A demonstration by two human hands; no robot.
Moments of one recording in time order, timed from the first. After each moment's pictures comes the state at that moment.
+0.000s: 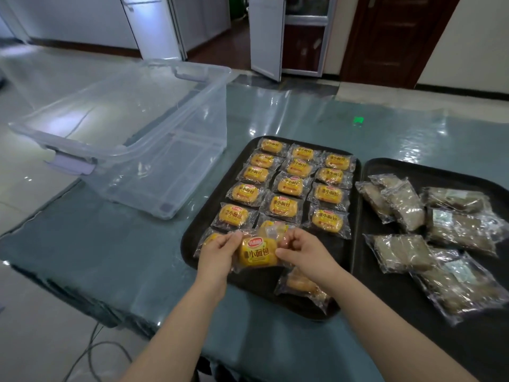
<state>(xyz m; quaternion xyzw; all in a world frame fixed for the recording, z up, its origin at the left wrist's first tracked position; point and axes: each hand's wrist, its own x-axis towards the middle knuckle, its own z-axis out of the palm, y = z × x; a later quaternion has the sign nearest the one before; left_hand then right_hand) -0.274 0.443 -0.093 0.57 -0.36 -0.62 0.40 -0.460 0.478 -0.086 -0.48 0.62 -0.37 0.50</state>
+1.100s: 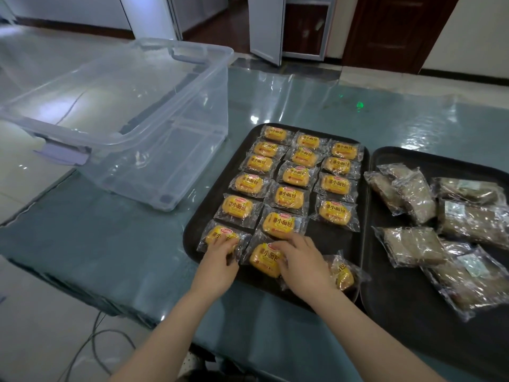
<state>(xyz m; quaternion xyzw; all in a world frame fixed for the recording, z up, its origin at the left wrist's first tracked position) -0.238 0.434 -0.148 0.60 -0.71 -0.35 0.16 -0.435 0.481 -0.138 -0.68 0.70 -0.12 0.16</state>
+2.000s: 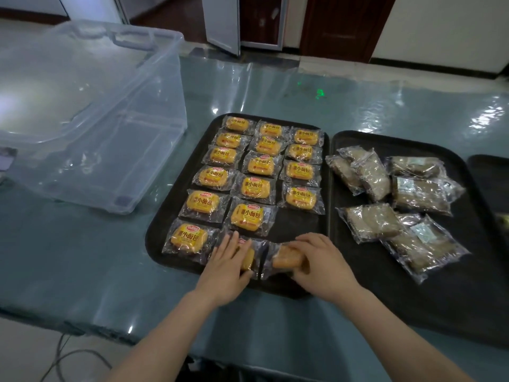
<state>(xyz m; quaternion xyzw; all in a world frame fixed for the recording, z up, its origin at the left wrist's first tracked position) -0.288 0.447 -0.179 0.44 -0.87 -0.24 -0.04 -0.510 0.535 -0.132 -0.65 0.73 -0.11 0.17</state>
